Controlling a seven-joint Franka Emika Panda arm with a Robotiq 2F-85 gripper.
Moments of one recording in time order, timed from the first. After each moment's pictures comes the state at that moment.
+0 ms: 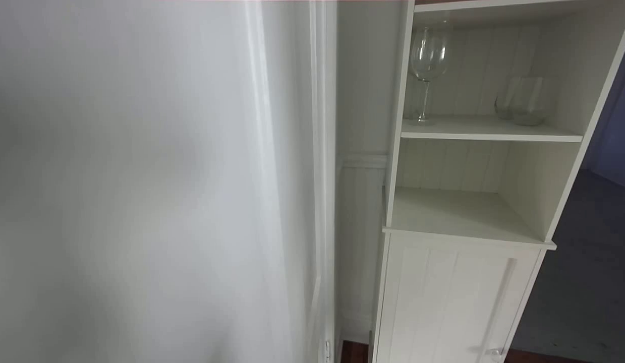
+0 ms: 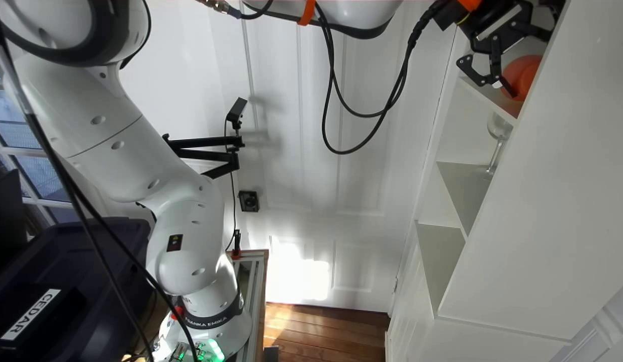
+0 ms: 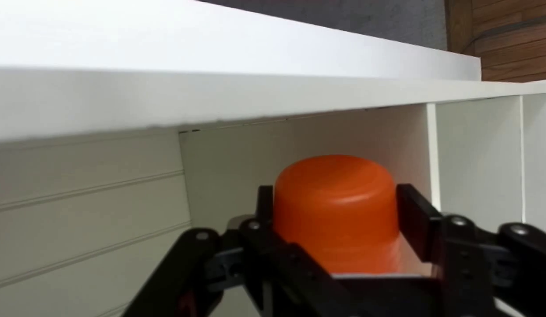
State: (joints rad) arm 0.18 -0.38 0.08 -1.98 -0.68 2.13 -0.61
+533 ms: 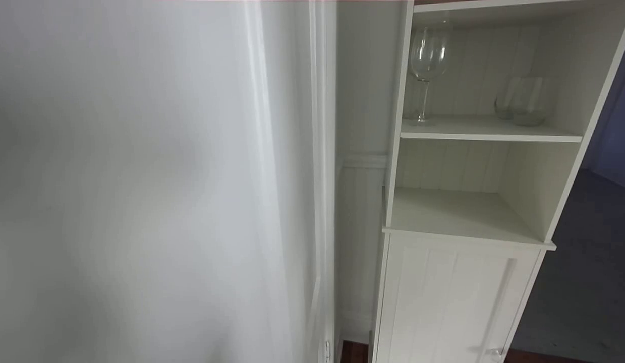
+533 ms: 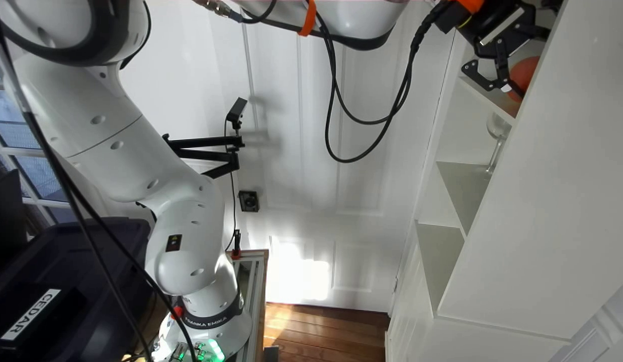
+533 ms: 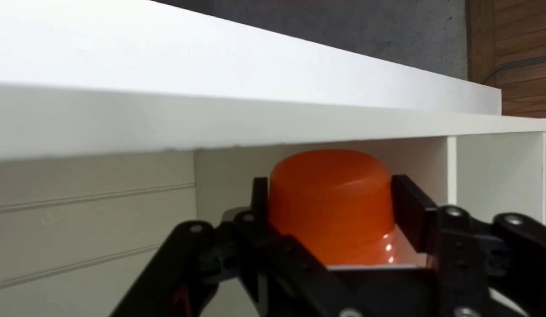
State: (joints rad) arm 0.16 -0.39 0.09 -2.01 -0.82 2.13 -0.58
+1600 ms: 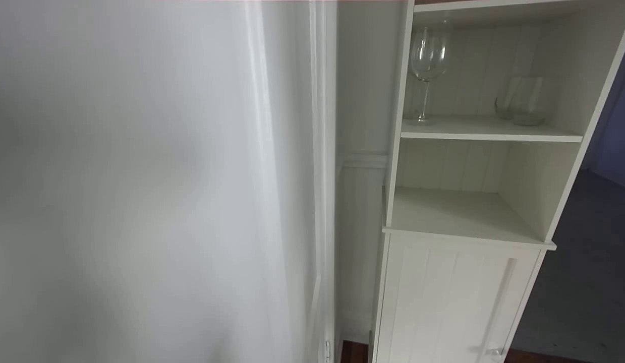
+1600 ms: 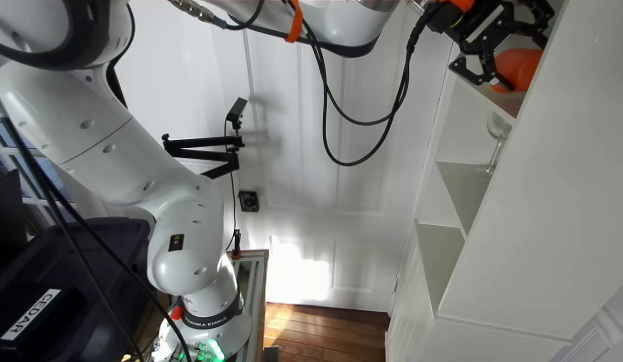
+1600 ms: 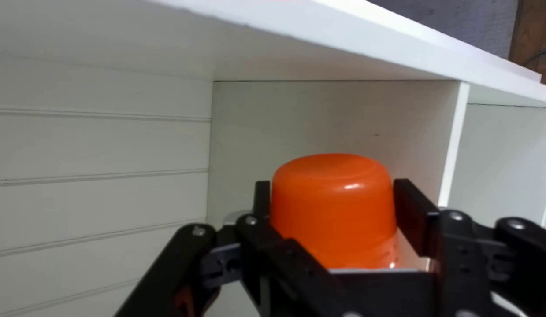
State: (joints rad) arm 0.20 -0.45 0.08 -2.09 -0.83 2.28 -0.66
